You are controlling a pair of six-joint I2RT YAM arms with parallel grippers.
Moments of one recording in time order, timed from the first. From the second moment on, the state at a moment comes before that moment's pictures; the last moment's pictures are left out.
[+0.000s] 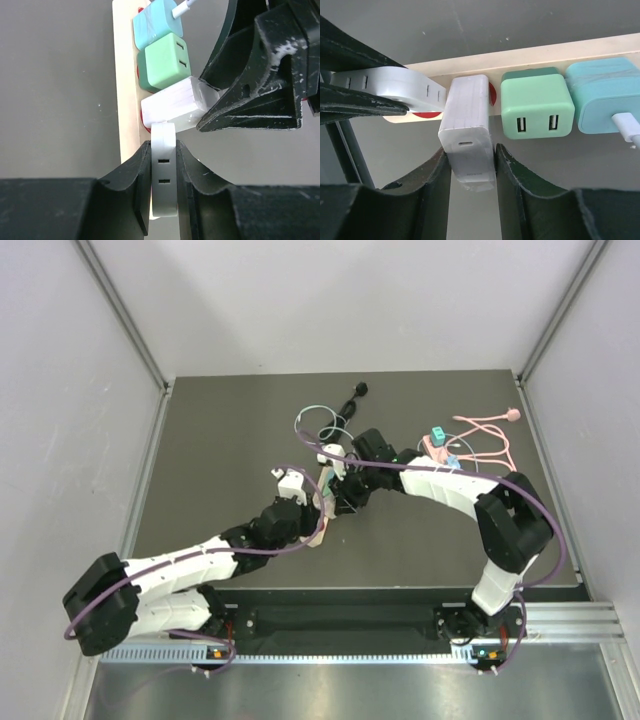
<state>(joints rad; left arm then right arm) -0.93 1.12 0.50 0.13 -0.37 -0.53 0.68 1.73 1.17 -0.38 -0.50 -0.28</state>
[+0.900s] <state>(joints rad) -0.94 1.22 0.54 0.00 -0.33 -0.36 0.71 1.78 1.30 -0.44 -0.10 -0.26</state>
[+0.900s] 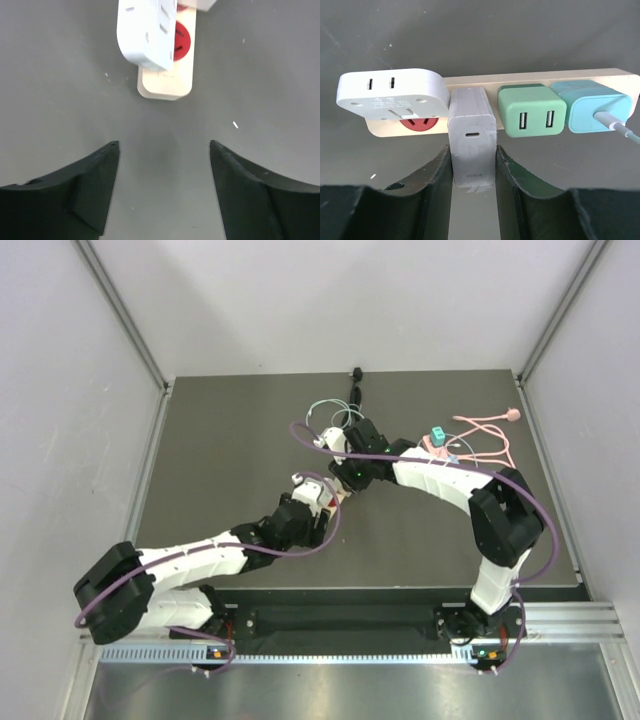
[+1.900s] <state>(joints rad) -0.74 1.48 0.69 0.18 -0.02 -0.27 0.70 1.79 1.31 -0.45 -0.19 -0.32</state>
